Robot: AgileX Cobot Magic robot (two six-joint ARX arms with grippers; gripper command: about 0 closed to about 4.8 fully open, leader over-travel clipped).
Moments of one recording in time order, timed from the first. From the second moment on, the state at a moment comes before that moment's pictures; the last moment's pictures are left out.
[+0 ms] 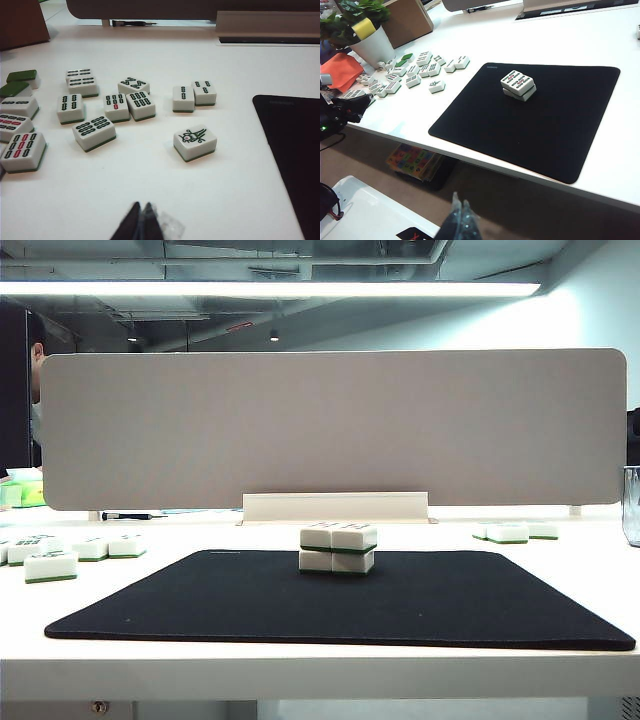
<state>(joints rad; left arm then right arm) 0.02 0.00 0.01 -0.18 0.00 0.03 0.05 0.01 0.90 -1.24 -0.58 0.19</state>
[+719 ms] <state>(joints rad) 0.02 0.00 0.01 -0.18 0.00 0.03 0.04 0.01 0.47 -0.54 -0.39 0.20</state>
